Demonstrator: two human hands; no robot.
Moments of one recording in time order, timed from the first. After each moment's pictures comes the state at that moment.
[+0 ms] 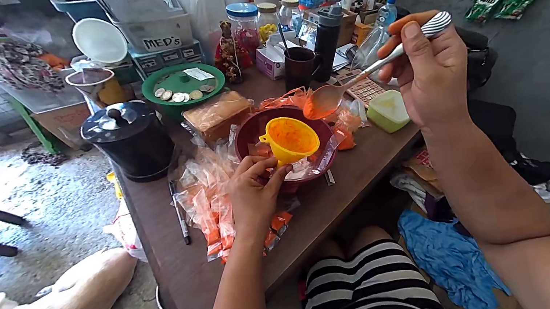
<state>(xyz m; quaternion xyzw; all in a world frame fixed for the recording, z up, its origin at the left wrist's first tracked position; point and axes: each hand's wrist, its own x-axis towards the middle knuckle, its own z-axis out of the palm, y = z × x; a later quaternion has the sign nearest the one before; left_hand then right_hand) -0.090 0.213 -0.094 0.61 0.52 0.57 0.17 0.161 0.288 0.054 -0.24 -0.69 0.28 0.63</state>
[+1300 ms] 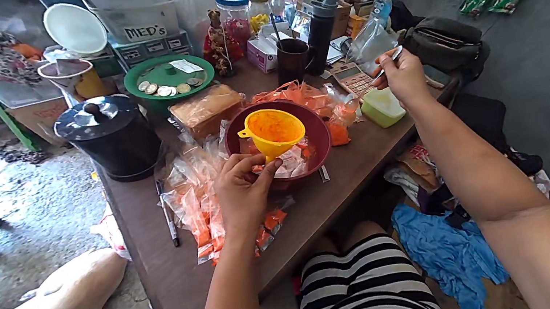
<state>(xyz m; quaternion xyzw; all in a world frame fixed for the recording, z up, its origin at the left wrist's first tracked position) -0.092 0.214 -0.094 0.58 0.54 0.58 0.17 0.232 0.384 -0.009 -0.58 -0.63 0.22 0.47</state>
